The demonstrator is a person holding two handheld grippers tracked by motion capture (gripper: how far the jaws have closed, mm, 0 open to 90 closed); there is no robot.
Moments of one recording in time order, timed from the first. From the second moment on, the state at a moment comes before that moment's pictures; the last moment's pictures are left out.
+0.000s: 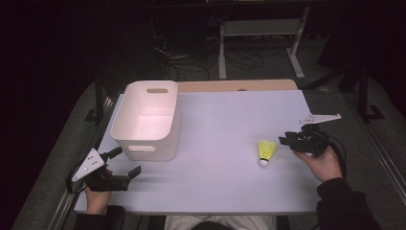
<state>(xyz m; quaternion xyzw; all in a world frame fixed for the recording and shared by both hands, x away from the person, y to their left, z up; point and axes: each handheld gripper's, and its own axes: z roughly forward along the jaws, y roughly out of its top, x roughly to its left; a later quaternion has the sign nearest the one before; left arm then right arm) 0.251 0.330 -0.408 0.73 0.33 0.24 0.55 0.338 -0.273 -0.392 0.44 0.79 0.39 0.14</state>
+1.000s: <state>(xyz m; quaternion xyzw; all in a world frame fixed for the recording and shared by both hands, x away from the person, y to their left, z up) 0.251 0.330 -0.408 0.73 0.33 0.24 0.55 0.349 -0.269 -0.413 0.51 0.79 0.33 0.12</state>
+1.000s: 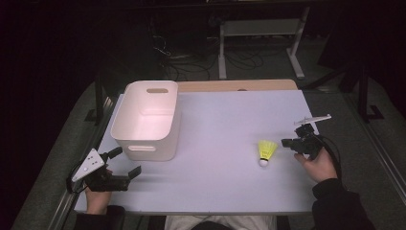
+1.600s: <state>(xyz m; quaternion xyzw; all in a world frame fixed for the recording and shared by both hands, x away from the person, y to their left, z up) 0.251 0.330 -0.408 0.73 0.33 0.24 0.55 0.352 -0.268 -0.421 0.52 0.78 0.32 0.10</state>
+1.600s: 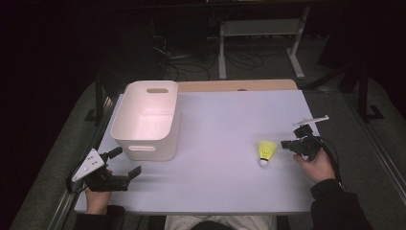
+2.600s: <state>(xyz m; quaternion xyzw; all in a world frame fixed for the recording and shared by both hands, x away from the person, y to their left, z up) 0.251 0.330 -0.409 0.73 0.33 0.24 0.55 0.356 -0.251 -0.425 0.50 0.80 0.31 0.09</state>
